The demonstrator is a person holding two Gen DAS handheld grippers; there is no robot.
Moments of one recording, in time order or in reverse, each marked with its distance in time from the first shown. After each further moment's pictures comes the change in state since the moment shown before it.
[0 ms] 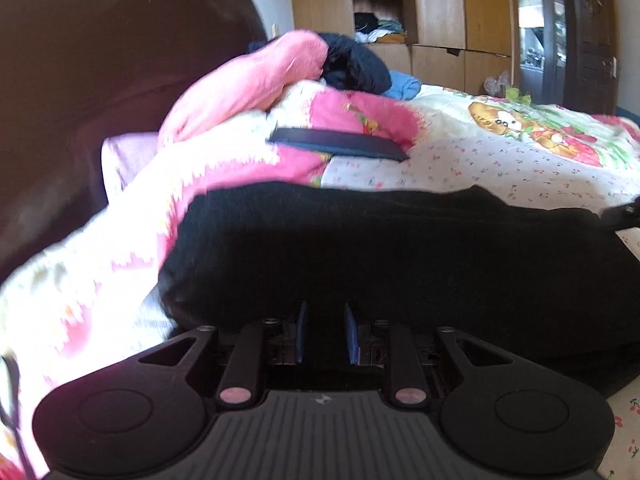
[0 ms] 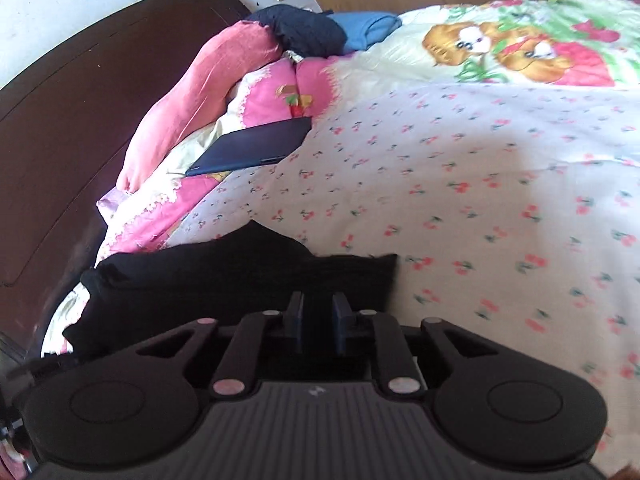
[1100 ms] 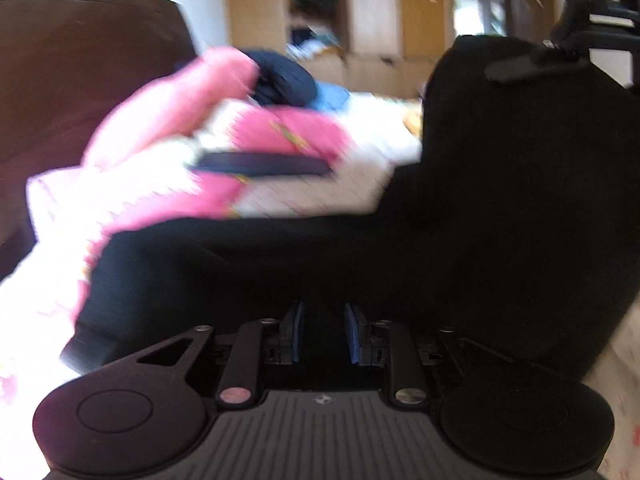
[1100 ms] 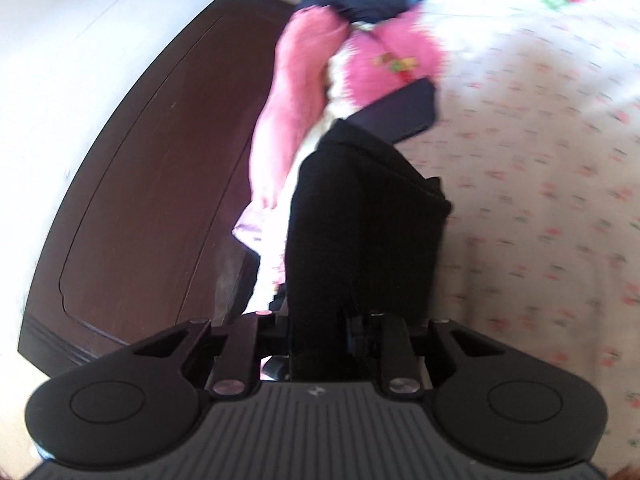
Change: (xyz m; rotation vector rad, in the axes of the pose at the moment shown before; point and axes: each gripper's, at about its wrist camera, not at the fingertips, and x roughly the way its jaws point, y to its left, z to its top) left arm 0.012 -0.013 0.009 0.017 -0.066 -0.174; right arm -0.004 0.107 0.036 0.264 0.106 0.369
